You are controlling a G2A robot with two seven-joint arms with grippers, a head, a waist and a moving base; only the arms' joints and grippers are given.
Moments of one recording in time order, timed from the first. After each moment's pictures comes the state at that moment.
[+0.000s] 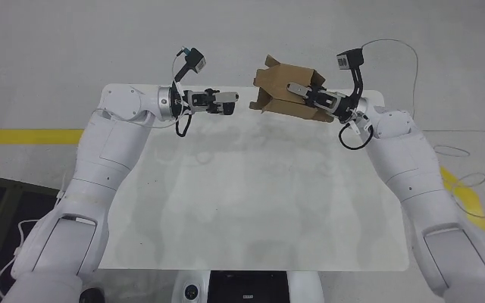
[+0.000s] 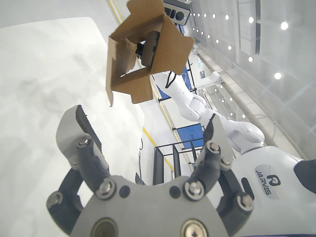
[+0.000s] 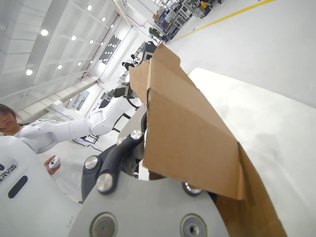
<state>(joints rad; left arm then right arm) 0.50 -1.19 -1.05 -0.98 -0.41 -0.43 -1.25 -0.51 -1.17 0.95 -0.89 0.53 -0.83 0.99</state>
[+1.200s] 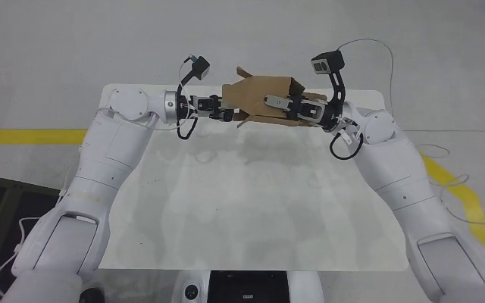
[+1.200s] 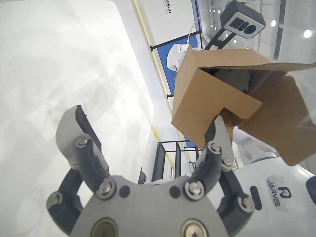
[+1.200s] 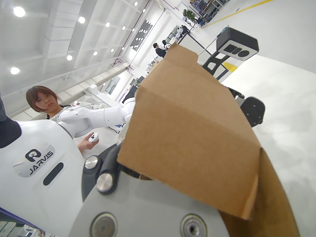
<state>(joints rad) 0.48 -1.20 -1.00 -0.96 -0.35 -0.38 -1.24 -0.57 -1.18 0.92 -1.12 0.67 -0.75 1.07</state>
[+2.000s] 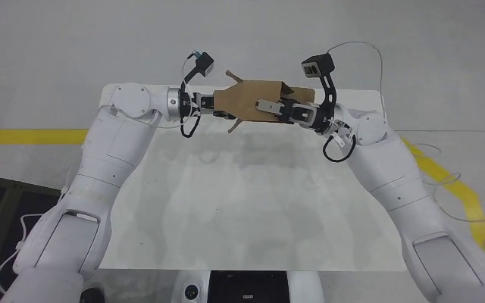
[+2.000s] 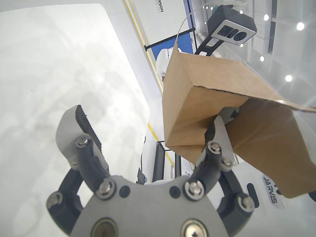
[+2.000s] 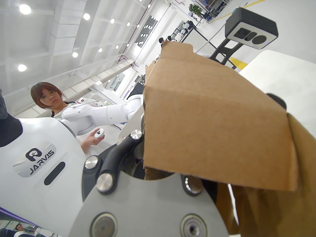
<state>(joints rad) 0.46 -1.21 -0.98 -0.95 -0.38 -0.40 -1.24 -0.57 -1.20 0.89 -1.12 0.68 -0.75 1.07</state>
